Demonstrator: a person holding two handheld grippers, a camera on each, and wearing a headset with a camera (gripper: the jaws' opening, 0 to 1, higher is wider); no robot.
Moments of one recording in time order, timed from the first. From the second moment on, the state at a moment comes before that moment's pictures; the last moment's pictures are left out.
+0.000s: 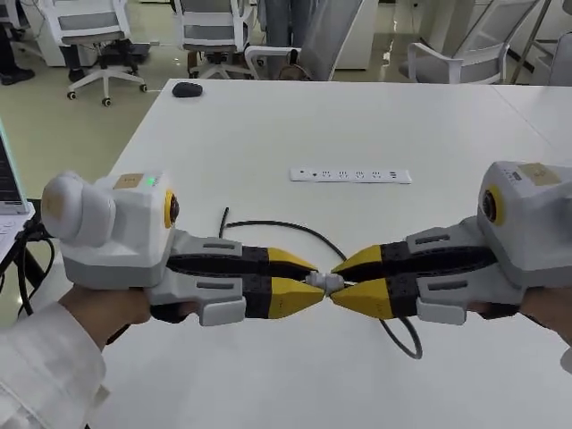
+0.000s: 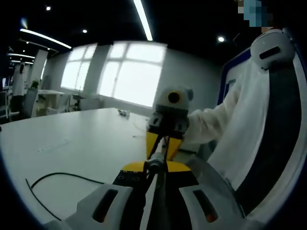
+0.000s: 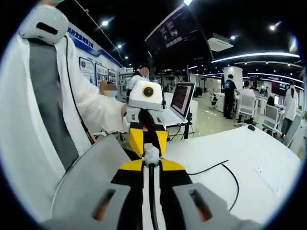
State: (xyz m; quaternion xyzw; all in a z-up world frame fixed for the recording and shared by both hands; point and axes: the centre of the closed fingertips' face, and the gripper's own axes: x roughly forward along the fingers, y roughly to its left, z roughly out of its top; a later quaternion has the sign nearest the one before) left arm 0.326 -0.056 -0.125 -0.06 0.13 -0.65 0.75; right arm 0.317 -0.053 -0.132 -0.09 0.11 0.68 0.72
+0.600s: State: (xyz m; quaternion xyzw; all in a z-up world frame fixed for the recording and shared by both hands) left arm 0.324 -0.050 -0.110 0.00 0.05 -0.65 0.75; right arm 0.326 -0.060 -0.116 0.09 0.16 0.68 0.71
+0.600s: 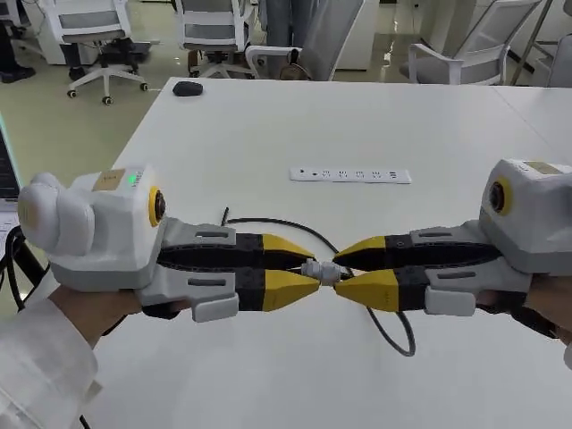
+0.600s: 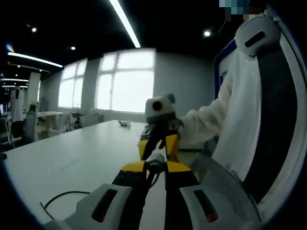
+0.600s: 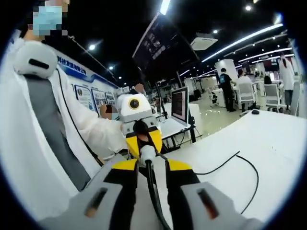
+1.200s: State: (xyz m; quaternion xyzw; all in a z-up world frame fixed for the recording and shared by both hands) left arm 0.322 -0.057 -0.108 0.04 0.01 -0.66 0.75; right arm 0.319 -0.055 -0.110 0.16 0.21 0.69 0.67
